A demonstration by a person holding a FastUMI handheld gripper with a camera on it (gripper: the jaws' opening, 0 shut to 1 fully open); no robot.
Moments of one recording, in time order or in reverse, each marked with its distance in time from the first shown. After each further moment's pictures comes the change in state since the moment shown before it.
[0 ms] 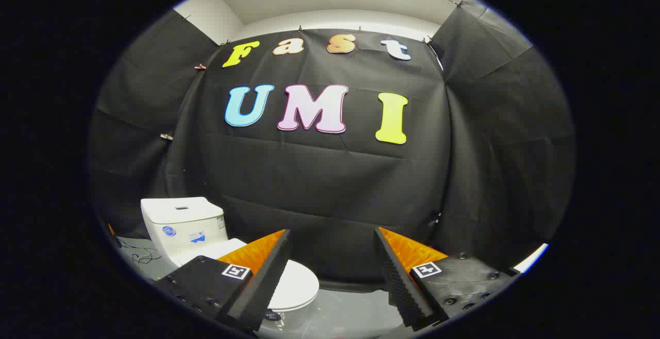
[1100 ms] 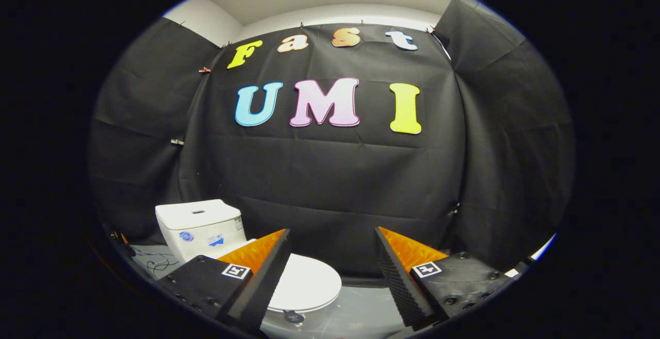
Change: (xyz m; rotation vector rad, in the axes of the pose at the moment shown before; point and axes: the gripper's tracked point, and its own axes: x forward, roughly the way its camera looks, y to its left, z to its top) arm 0.009 0.031 -0.003 0.066 0.023 0.066
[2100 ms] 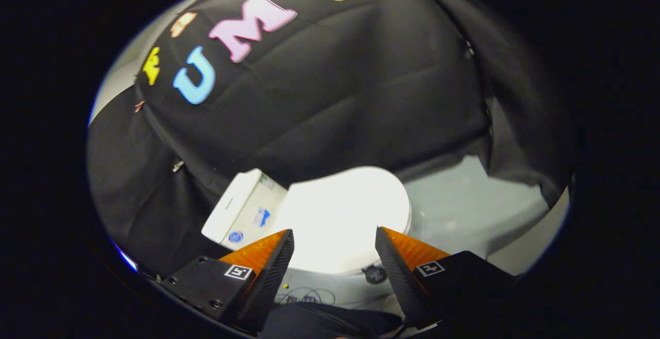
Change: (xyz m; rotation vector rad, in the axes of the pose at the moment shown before) arm 0.040 0.035 -0.205 0.677 0.797 0.043
